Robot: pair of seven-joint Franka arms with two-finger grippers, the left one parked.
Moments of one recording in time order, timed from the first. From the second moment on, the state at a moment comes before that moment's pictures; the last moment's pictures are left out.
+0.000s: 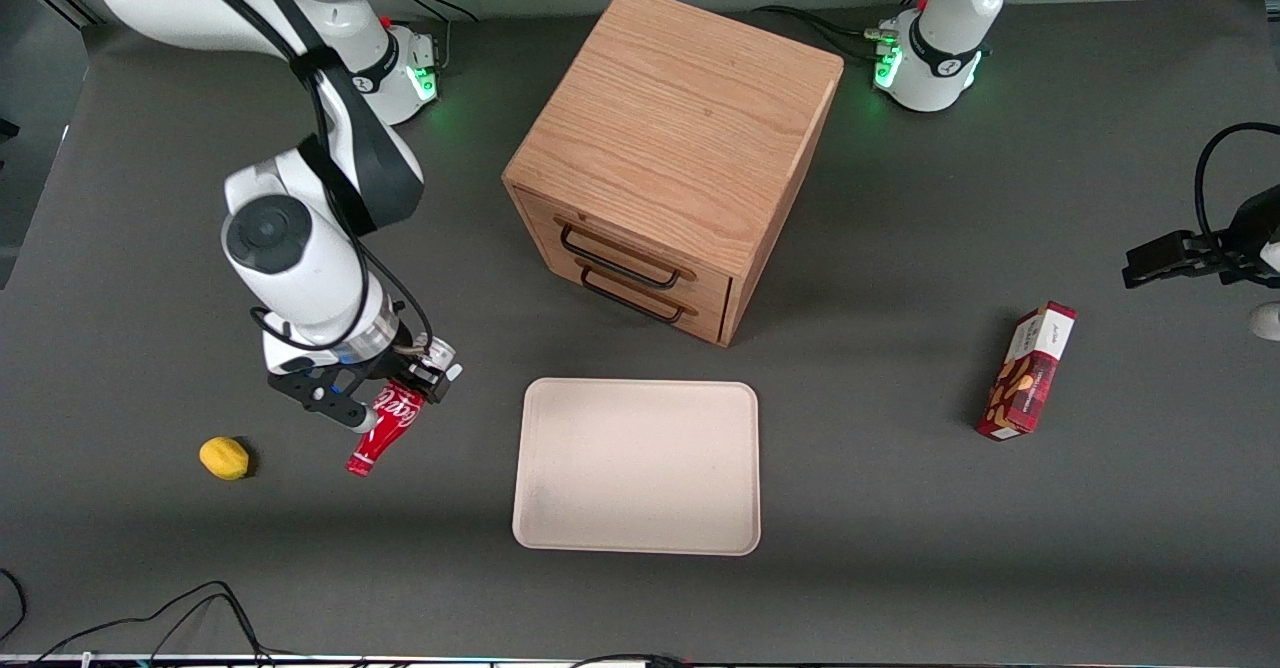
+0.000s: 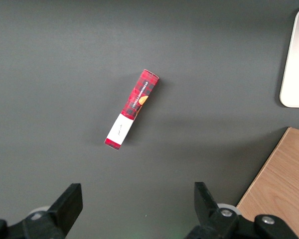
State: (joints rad) arm 0.02 0.39 0.40 -1.58 -0.26 2.07 0.91
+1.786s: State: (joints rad) arm 0.06 1.11 0.55 -1.12 -0.26 2.18 0.53
